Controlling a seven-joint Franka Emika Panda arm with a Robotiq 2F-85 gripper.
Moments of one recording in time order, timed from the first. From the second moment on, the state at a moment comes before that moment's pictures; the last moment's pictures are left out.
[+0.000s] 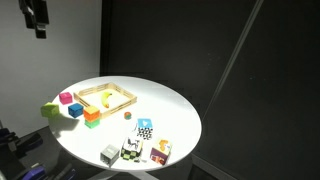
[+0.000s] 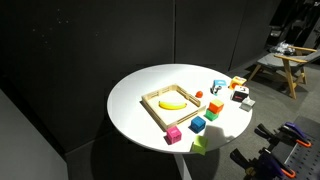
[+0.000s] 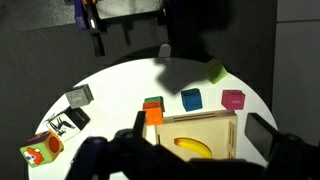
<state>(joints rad) 0.00 -0.79 0.04 -2.54 0.12 1.77 0.20</state>
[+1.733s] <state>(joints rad) -0.04 -0.28 0.05 -2.45 0.02 2.17 0.21</state>
